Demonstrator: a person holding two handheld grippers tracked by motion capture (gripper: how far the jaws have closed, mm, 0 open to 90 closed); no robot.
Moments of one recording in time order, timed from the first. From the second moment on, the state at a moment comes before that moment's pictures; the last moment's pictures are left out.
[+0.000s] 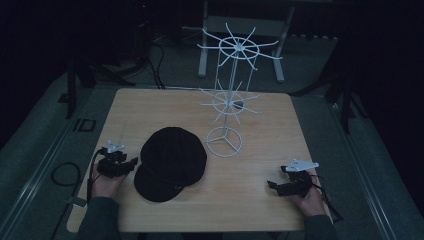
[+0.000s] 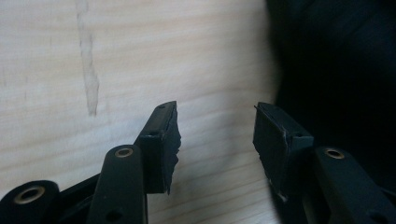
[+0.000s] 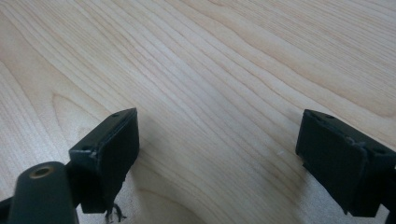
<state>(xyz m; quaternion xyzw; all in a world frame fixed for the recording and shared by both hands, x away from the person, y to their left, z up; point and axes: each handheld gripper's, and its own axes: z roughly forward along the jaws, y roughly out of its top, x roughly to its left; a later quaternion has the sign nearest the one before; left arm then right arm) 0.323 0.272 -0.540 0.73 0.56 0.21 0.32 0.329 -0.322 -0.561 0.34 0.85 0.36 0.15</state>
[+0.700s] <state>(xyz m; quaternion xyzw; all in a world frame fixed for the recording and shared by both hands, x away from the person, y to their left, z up) 0.335 0.254 -0.496 0.73 0.54 0.21 0.35 0.329 -0.322 -0.561 0.34 0.85 0.36 0.15</state>
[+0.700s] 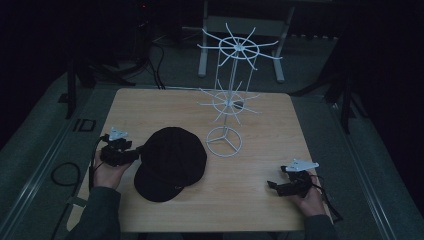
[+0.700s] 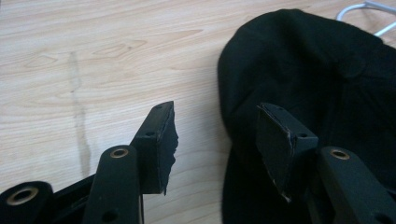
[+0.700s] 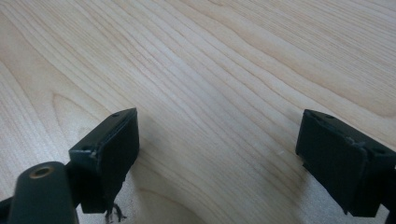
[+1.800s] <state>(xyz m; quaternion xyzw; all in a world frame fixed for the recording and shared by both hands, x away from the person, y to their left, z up) 0.379 0.224 -0.531 0.77 0.58 0.07 0.27 0.329 -0.322 -0.561 0.34 0.85 0.36 0.15</state>
